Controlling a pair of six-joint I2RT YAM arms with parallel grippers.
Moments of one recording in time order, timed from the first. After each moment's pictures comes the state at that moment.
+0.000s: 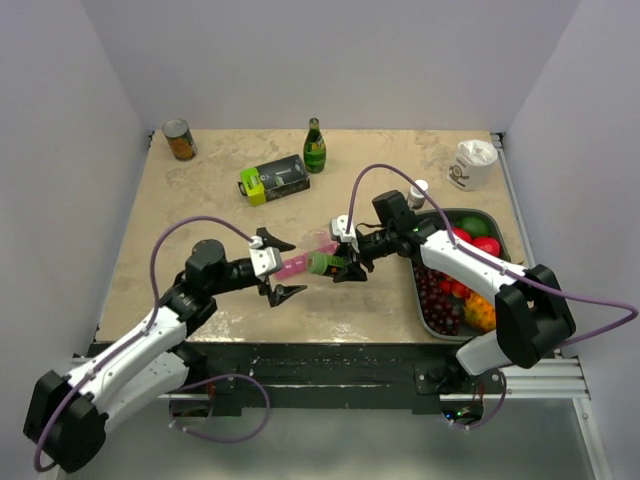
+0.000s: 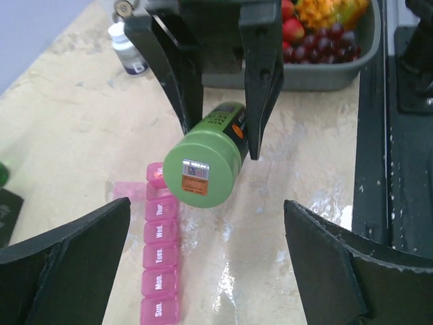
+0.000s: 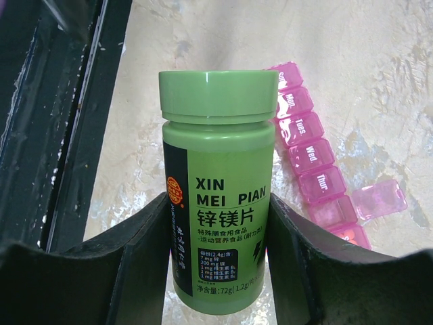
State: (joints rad) left arm -0.55 0.77 0.44 0.20 0.65 0.25; right arm 0.56 1.47 0.96 -0.35 -0.91 -0.75
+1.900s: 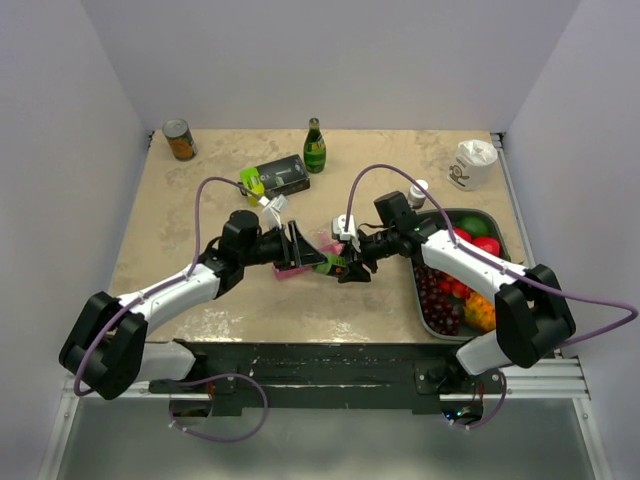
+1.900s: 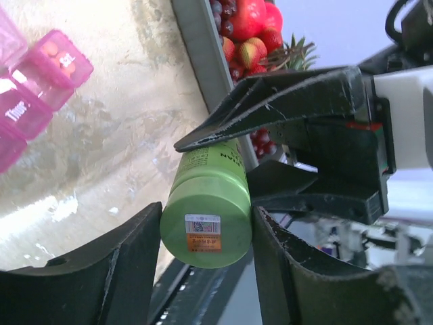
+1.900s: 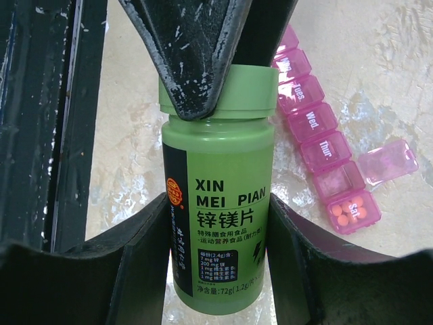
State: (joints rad) left arm -0.55 1.28 0.62 0.26 0.59 -0.86; right arm 0.55 1.47 0.95 -0.39 -0.84 -0.71
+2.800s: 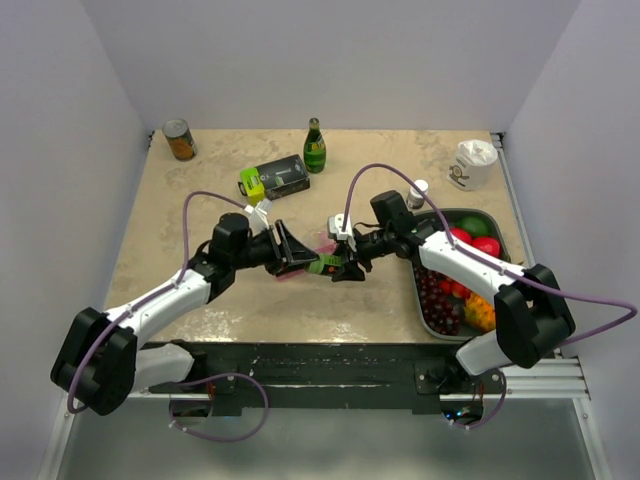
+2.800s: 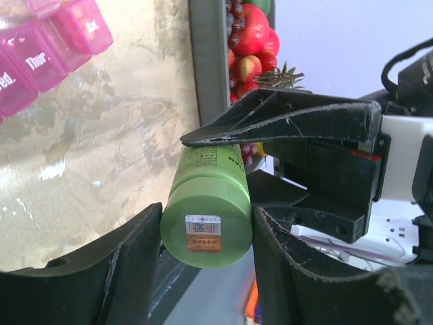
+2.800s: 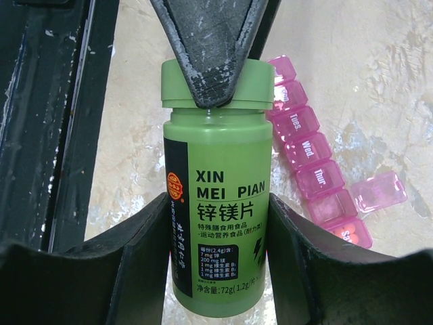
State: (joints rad) left arm -0.50 1.19 0.58 0.19 0.58 -1.07; right arm 0.57 1.47 0.95 -0.31 -0.85 -0.67
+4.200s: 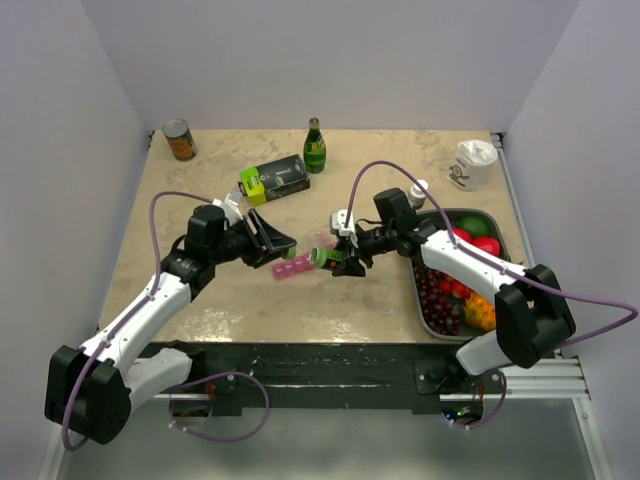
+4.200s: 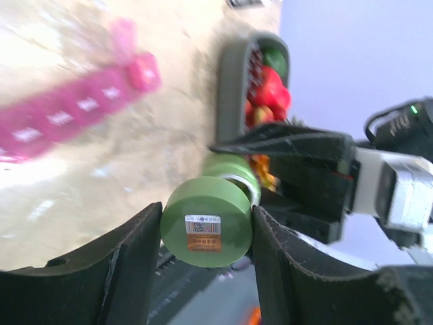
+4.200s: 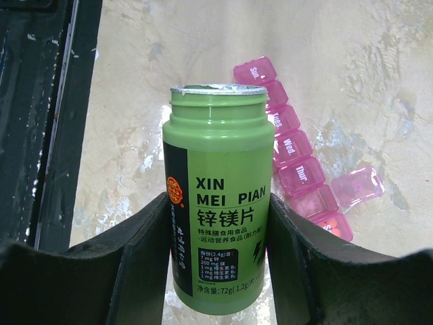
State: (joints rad) left arm -0.38 1.05 0.67 -0.11 0.50 -1.08; right arm 0.55 1.47 0.95 -0.29 -0.85 -0.67
